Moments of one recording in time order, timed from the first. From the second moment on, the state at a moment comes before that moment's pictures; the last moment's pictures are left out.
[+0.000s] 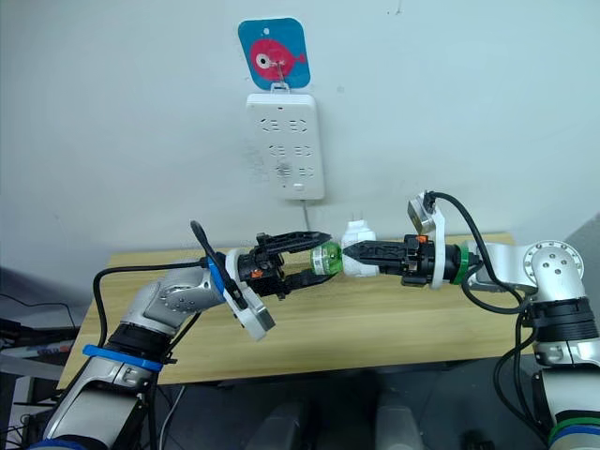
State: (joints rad) left arm -0.56 0.54 -0.22 0.28 0.44 -1.15 -0.41; right arm -0.64 -0.72 0.03 0.13 1.94 1.34 0.15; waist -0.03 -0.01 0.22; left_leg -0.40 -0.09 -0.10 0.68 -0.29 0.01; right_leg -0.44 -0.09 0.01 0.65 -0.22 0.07
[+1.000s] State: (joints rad) left arm -0.54 0.83 -0.22 0.07 -1.63 1.20 -0.82; right arm -0.61 -0.79 0.01 0.06 1.57 1.44 0.54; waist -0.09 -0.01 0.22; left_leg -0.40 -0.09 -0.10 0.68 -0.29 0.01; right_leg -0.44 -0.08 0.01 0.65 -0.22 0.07
